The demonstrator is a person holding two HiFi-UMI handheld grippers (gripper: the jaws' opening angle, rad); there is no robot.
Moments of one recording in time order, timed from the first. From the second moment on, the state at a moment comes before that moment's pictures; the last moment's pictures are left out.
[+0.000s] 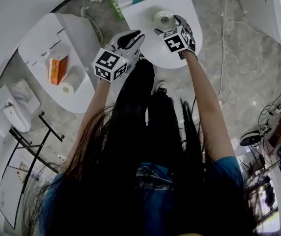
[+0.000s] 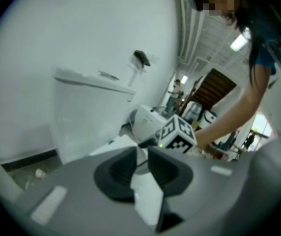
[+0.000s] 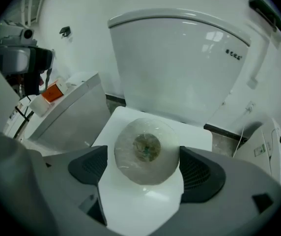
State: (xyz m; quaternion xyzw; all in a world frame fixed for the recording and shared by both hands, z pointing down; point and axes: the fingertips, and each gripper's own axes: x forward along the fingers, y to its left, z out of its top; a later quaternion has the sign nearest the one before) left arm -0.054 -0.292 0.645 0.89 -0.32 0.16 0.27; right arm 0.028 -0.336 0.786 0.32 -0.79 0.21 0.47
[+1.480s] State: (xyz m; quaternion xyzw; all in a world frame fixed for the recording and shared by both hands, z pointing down) left arm -0.020 -0.274 0.601 0.90 -0.33 0.12 0.27; right arm 0.097 -0.253 0.593 0.44 -0.81 0.24 0.29
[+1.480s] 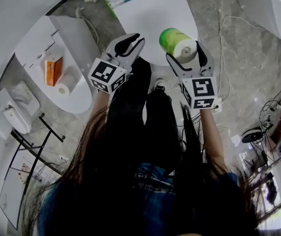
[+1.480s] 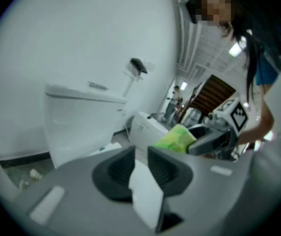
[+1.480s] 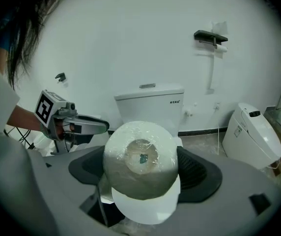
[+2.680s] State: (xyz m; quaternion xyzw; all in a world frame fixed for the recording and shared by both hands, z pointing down) left arm -0.047 -0.300 0.636 0.87 -0.37 0.15 0.27; right arm 0.026 -0.353 0.734 0.33 -0.83 0.12 0.43
